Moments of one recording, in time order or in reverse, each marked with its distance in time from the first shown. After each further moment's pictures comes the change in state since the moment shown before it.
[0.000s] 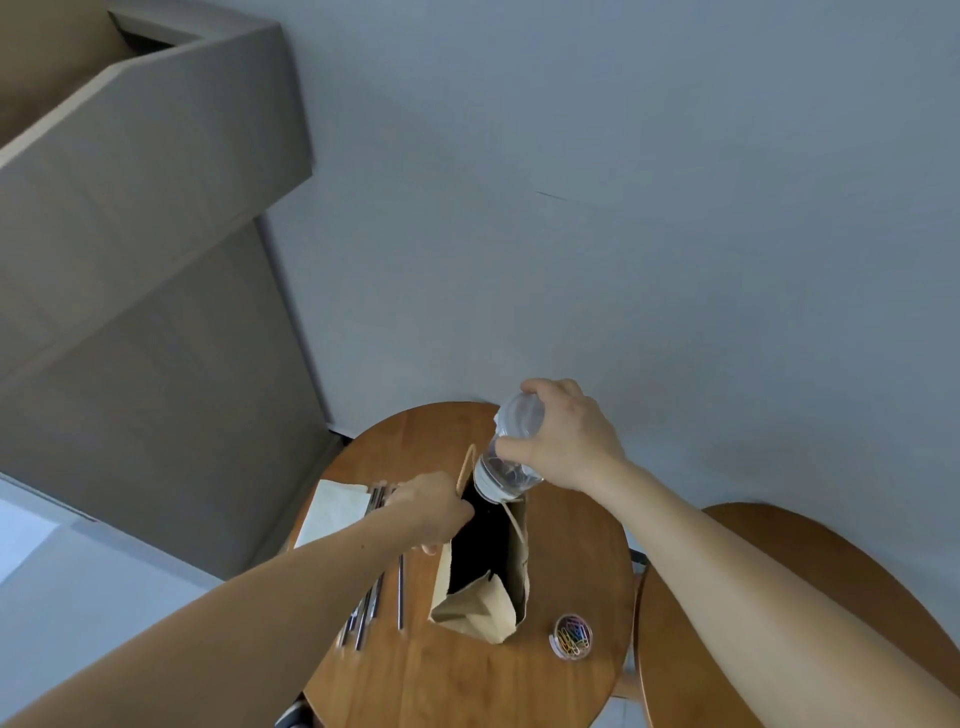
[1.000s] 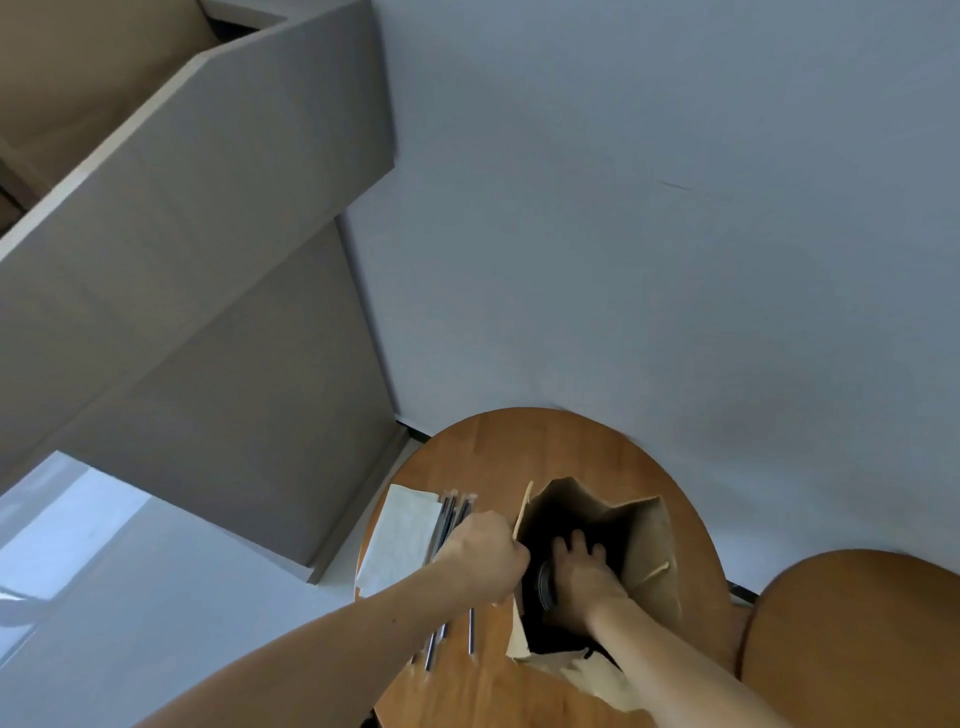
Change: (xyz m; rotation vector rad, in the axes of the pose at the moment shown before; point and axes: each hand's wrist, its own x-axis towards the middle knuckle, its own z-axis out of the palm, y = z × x) left_hand -0.005 -0.035 0.000 -0.222 0.016 -0.043; right_hand 0.014 0.059 0.206 -0.503 -0.573 0.019
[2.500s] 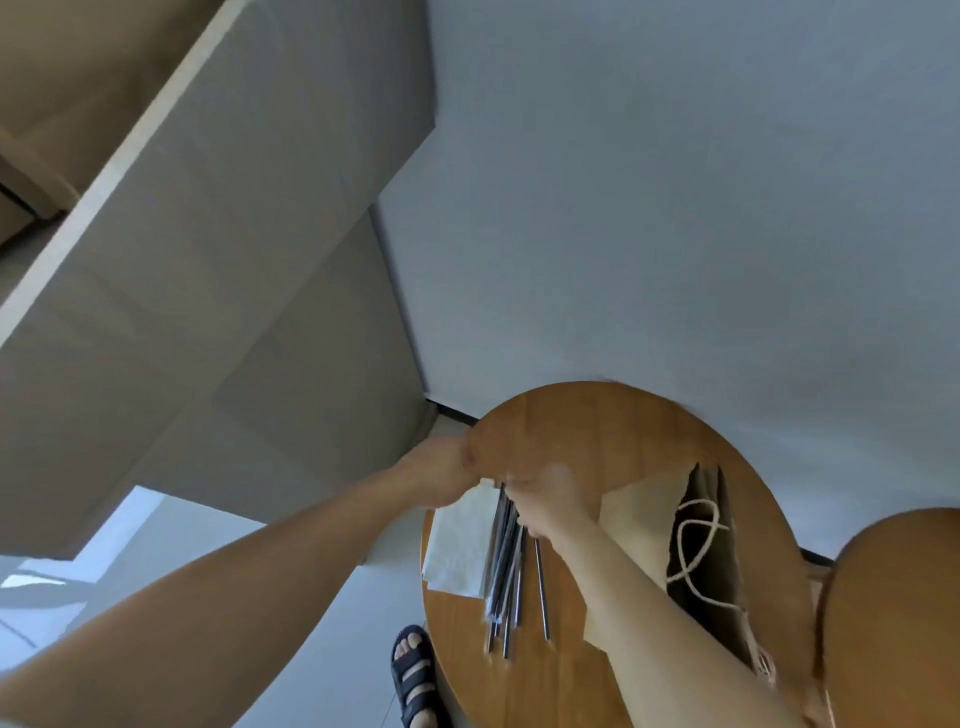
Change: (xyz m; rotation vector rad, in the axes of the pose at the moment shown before) left_hand 0.068 -0.099 -0.126 0.209 -0.021 0.200; right_hand 0.034 -0.138 -0.083 1.076 0.160 0.173
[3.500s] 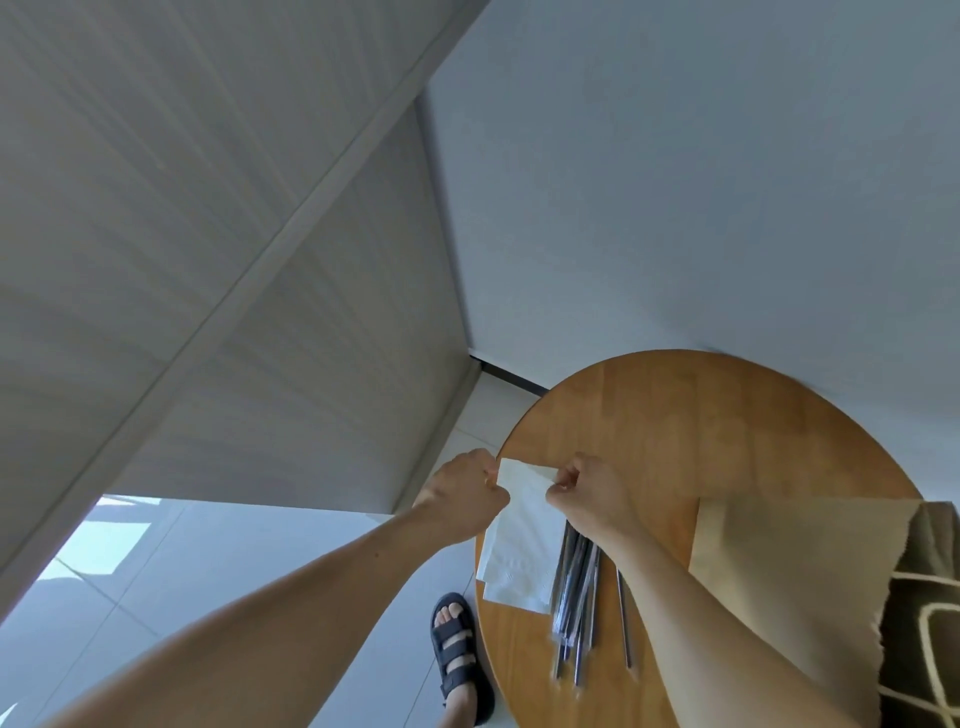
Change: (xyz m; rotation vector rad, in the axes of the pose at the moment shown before) left_hand 0.053 -0.109 0.062 -0.221 0.029 -0.234; right_hand 0.112 0.050 0.083 -0.187 0.003 -0.156
